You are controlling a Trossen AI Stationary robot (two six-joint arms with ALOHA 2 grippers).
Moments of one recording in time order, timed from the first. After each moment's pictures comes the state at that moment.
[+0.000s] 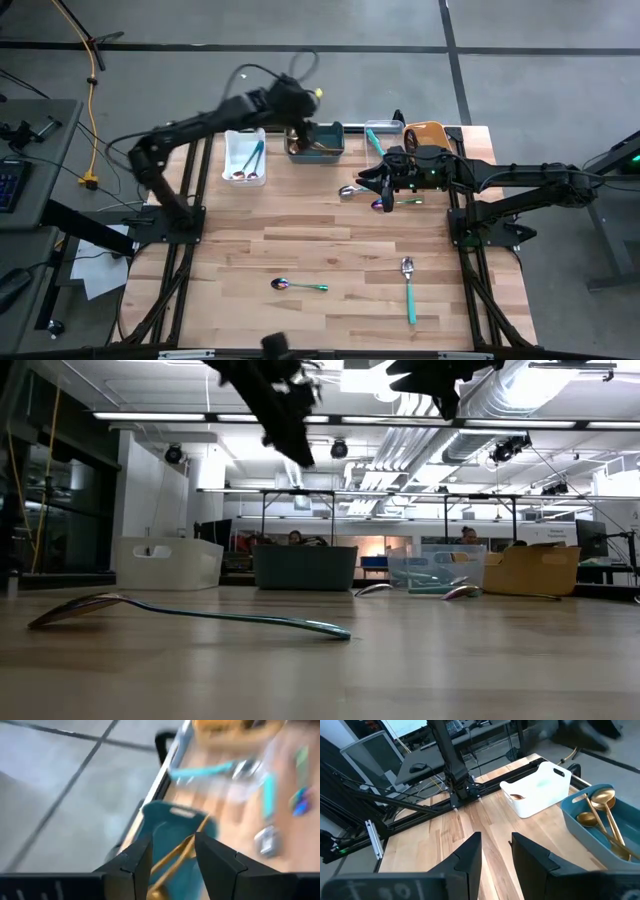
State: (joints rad) left arm 0.51 1.69 1.58 -0.61 -0.07 0.23; right arm -0.09 1.06 0.88 -0.09 0.02 0.35
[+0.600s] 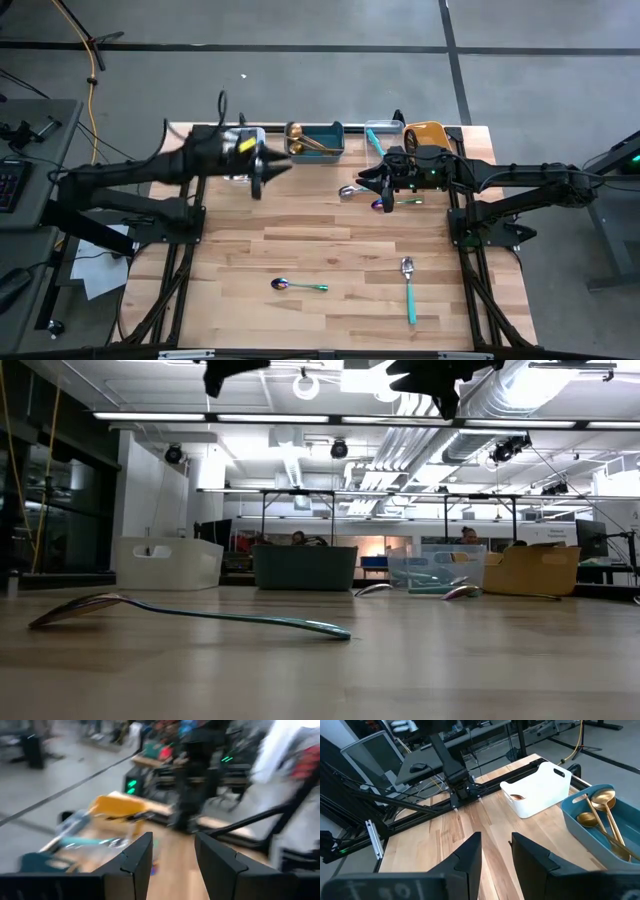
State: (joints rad) left arm 0.20 0.98 0.89 -0.05 0.04 -0.20; right arm -0.09 1.06 0.88 -0.09 0.02 0.34
